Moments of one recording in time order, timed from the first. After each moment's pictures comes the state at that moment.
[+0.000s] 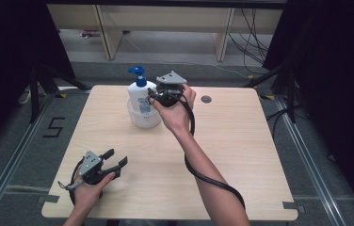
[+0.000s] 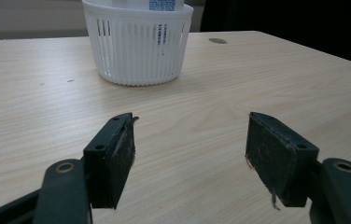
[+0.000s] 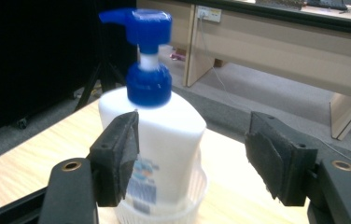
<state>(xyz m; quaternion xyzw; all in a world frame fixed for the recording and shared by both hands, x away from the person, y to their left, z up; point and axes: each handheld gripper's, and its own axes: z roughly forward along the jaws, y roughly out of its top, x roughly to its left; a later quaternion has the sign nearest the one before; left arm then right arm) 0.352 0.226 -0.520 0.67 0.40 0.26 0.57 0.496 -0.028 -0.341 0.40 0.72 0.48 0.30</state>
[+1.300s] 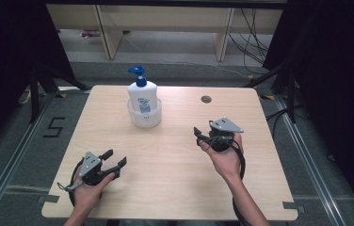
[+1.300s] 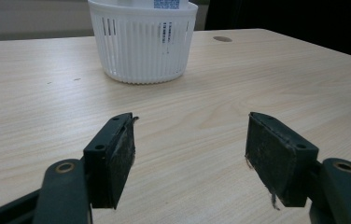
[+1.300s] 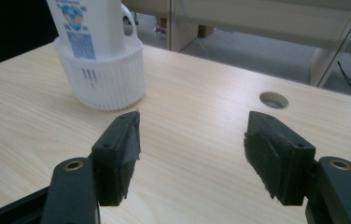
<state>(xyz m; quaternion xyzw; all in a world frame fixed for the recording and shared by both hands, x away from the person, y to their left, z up) 0.349 0.227 -0.521 0.67 0.41 0.27 0.56 0.410 -0.171 -0.422 0.43 0.72 0.46 0.29</state>
